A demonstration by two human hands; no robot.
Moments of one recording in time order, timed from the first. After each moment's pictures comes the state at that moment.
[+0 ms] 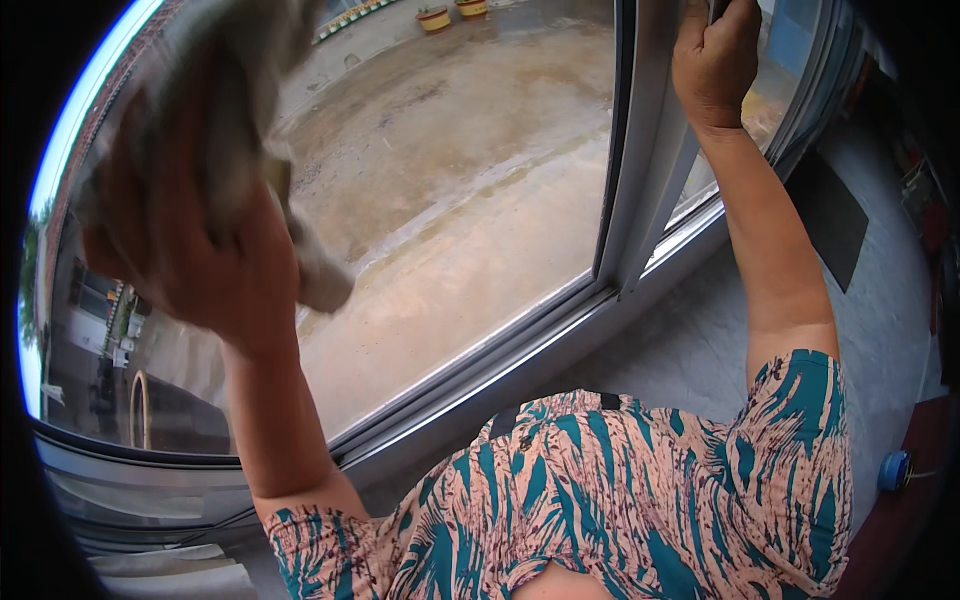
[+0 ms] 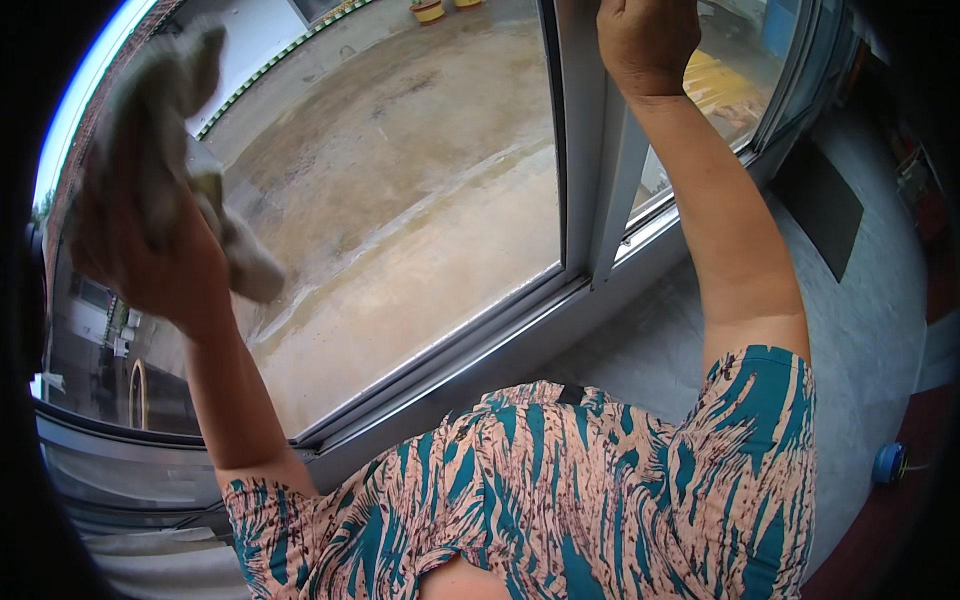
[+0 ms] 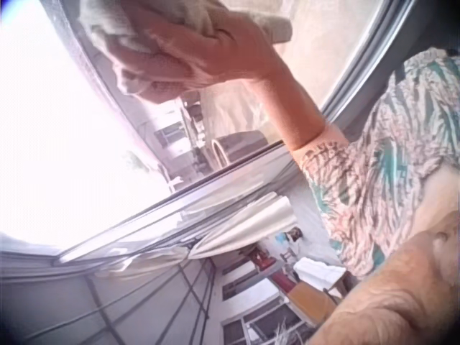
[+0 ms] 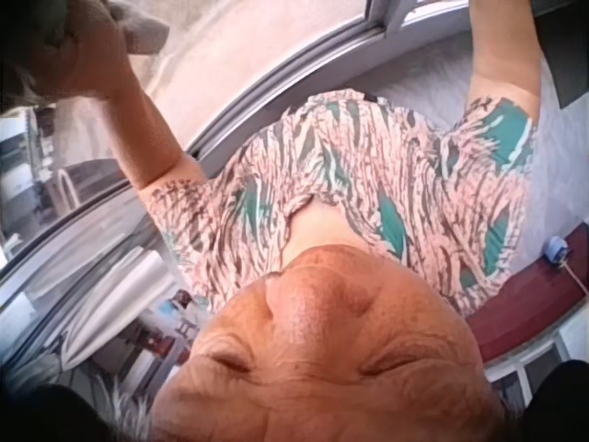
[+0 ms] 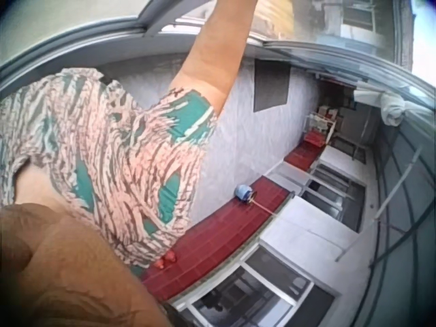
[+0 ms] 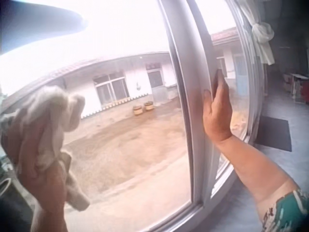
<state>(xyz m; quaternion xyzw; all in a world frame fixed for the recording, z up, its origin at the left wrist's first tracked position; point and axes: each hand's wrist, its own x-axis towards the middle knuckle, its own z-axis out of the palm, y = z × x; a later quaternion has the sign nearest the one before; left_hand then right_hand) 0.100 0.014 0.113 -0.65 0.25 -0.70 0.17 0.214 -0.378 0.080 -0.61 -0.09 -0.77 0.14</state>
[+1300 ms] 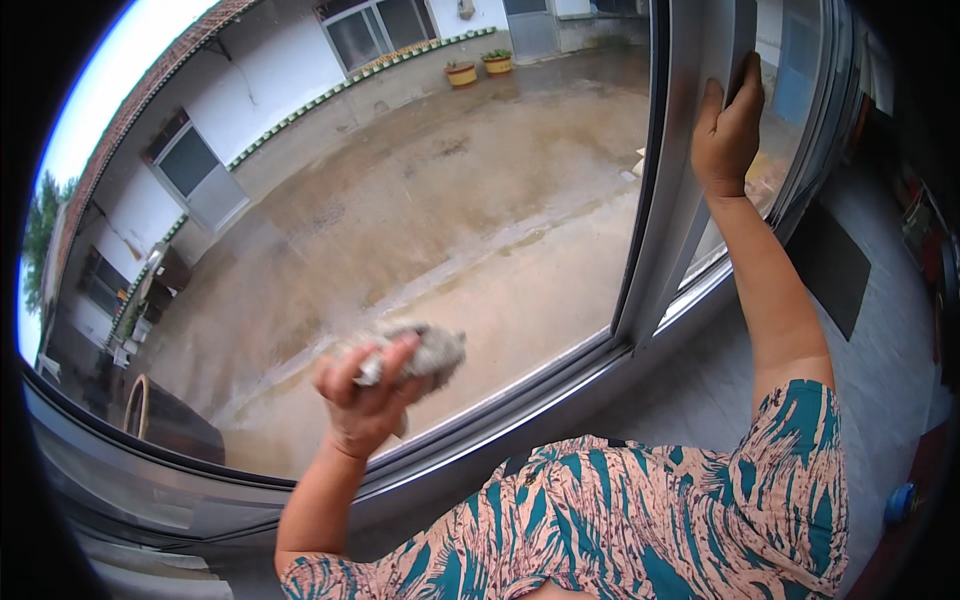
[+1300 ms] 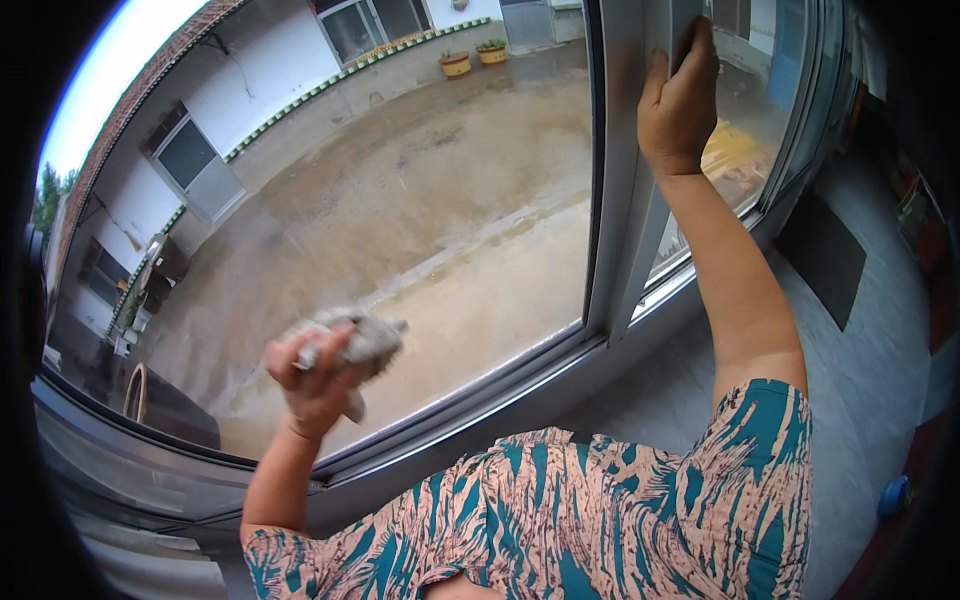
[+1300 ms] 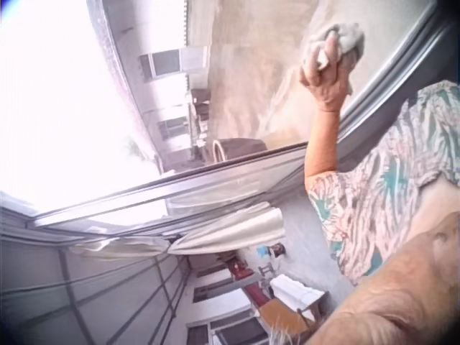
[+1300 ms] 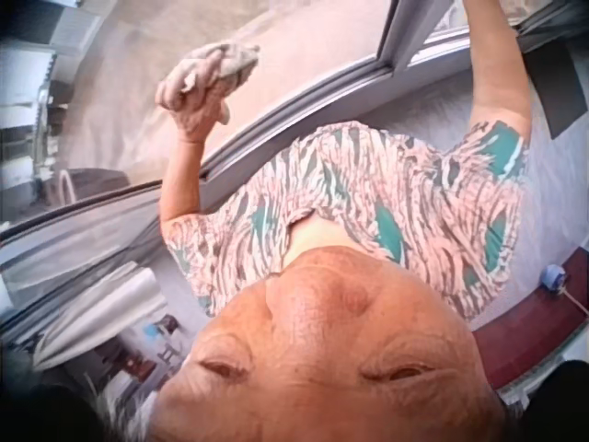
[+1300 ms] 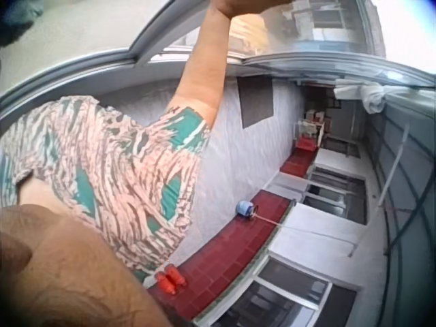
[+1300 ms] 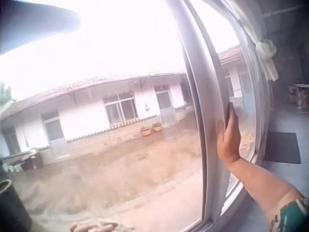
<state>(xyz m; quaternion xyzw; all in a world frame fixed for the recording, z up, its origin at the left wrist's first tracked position) 0.049 0.036 -0.049 -0.78 0.33 -0.51 0.12 0.212 -0.405 0.057 -0.61 -0.08 -0.78 0.13</state>
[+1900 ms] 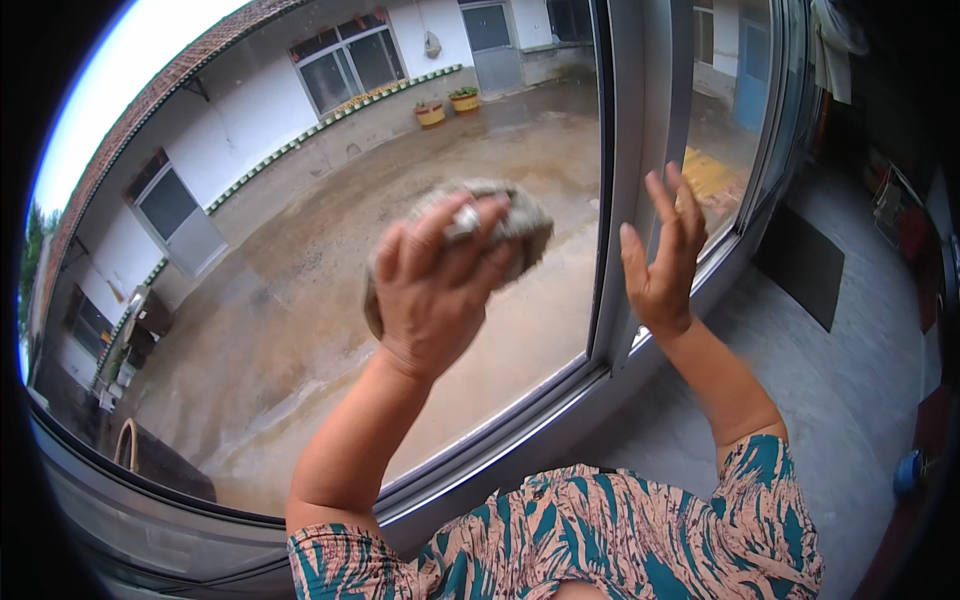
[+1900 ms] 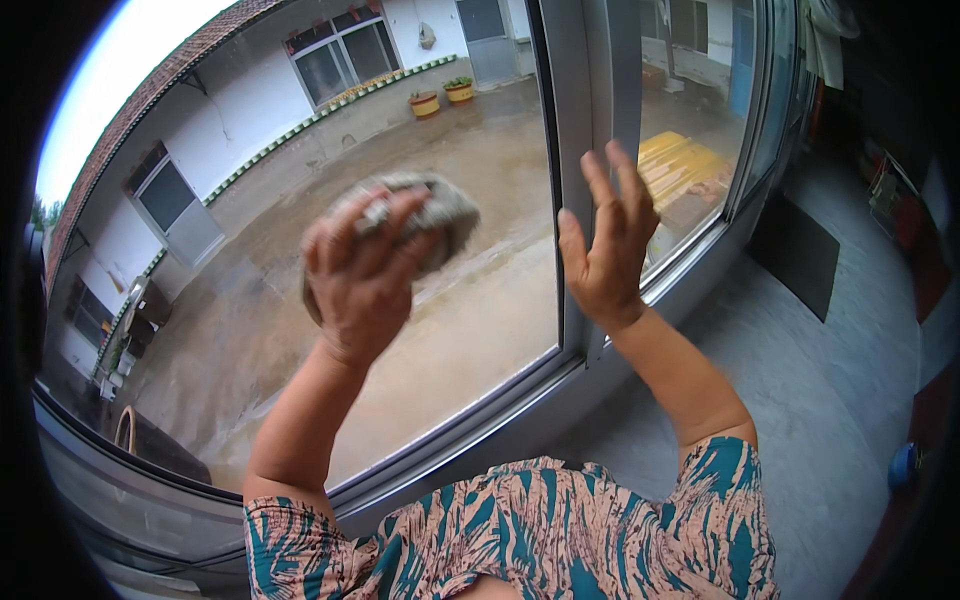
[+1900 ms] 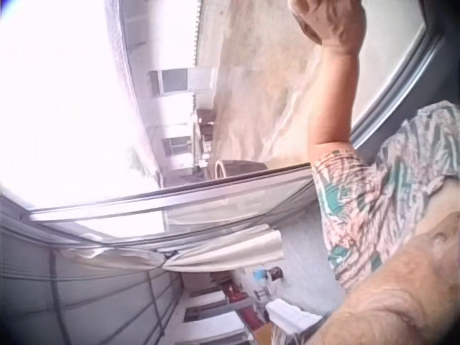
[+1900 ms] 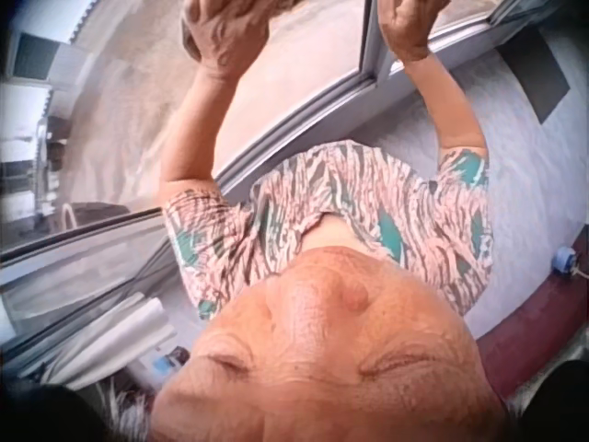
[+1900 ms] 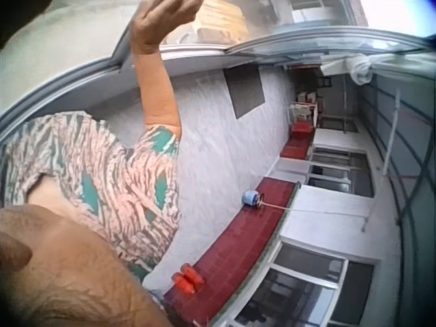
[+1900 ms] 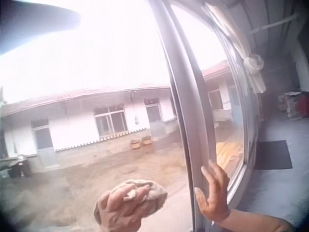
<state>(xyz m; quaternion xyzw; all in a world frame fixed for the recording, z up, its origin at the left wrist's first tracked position) 0.139 -0.083 0.086 -0.73 0.37 -0.58 0.00 0.129 -0.334 0.034 -0.75 -0.12 -0.63 0.16</state>
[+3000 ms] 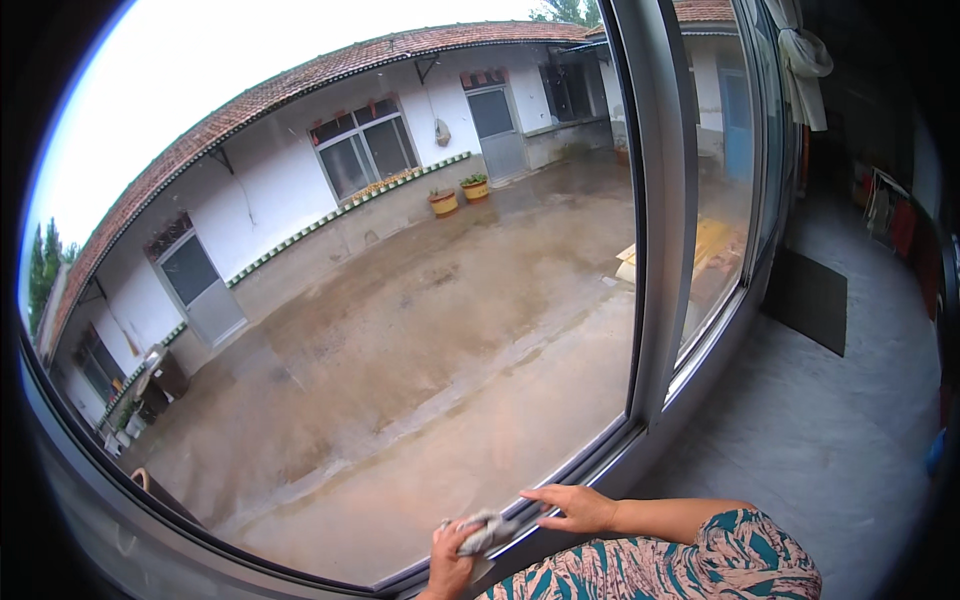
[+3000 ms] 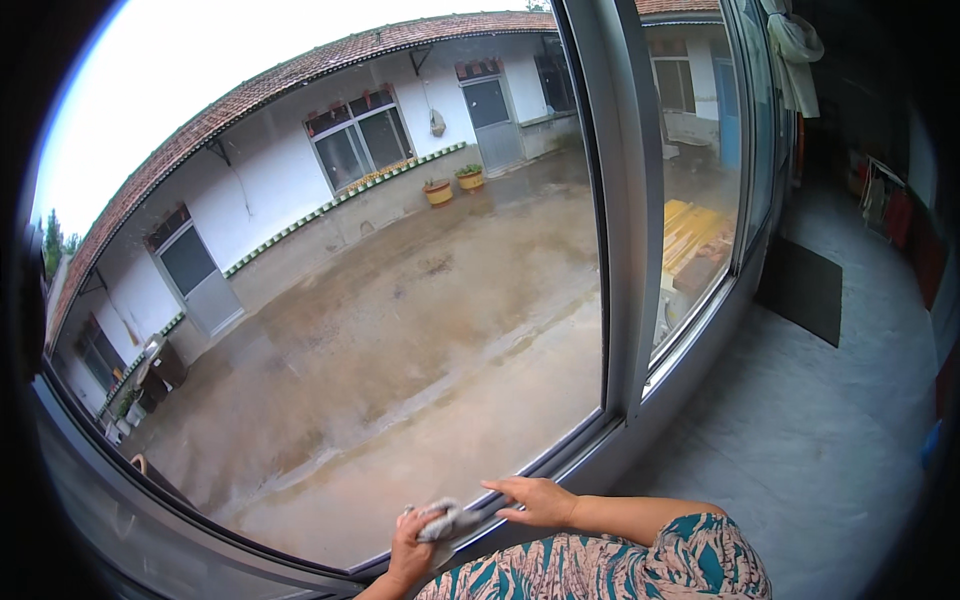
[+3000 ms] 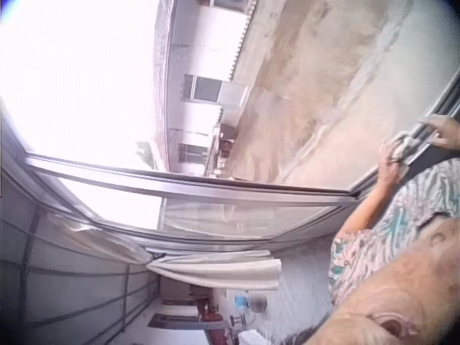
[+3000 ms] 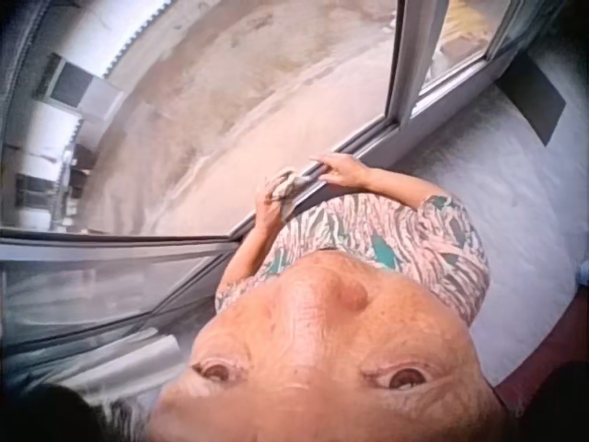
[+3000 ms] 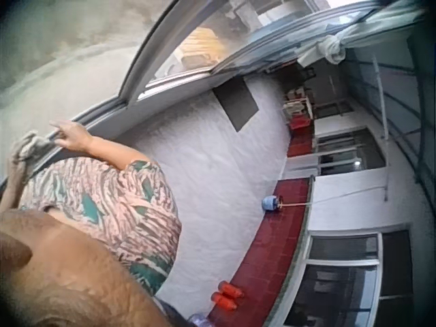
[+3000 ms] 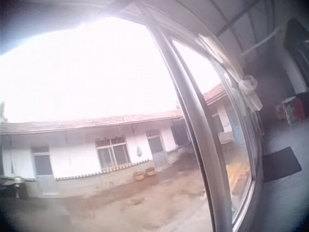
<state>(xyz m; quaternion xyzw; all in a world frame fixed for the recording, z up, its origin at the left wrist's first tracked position) 0.011 0.063 -0.143 -0.89 0.21 -0.13 -0.39 0.056 -0.217 -0.139 -0.84 -0.32 0.06 0.43</state>
